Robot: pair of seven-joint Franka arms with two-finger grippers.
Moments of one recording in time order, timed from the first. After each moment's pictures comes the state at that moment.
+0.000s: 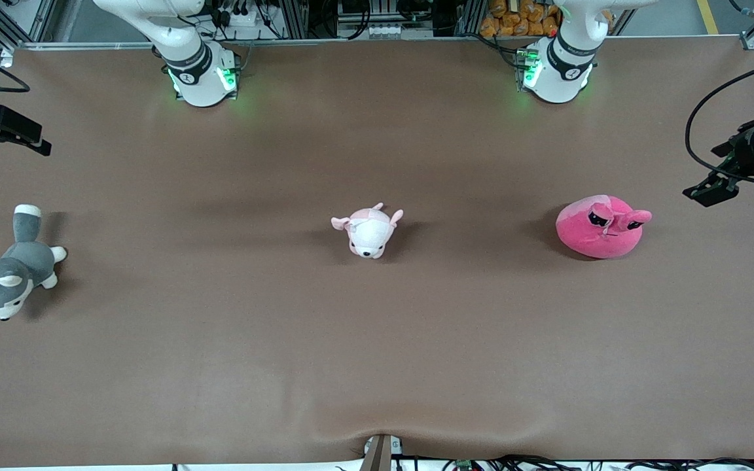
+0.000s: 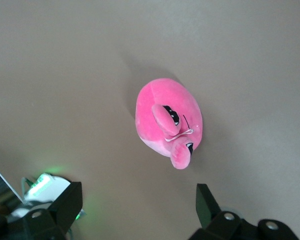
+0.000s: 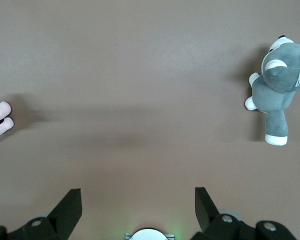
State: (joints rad) left arm 0.03 0.04 0.02 -1.68 0.04 1.50 -0.96; right arm -0.06 -0.04 -0.01 -1.54 0.04 1.41 -0.07
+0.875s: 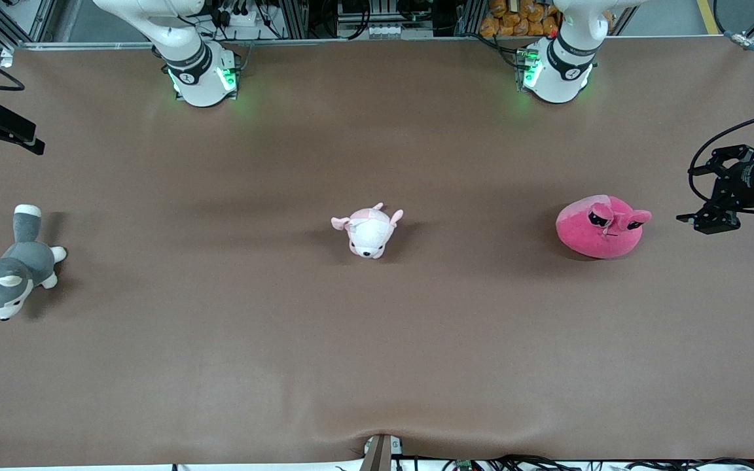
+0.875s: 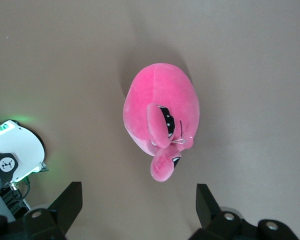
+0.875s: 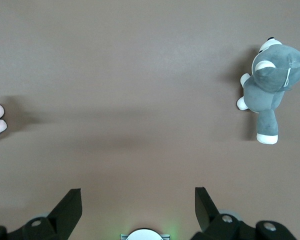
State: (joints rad) left arm 0.14 0.17 0.01 -1.65 -0.11 1.51 -1.12; right arm -0.06 -0.04 -0.01 -1.52 0.01 1.41 -0.07
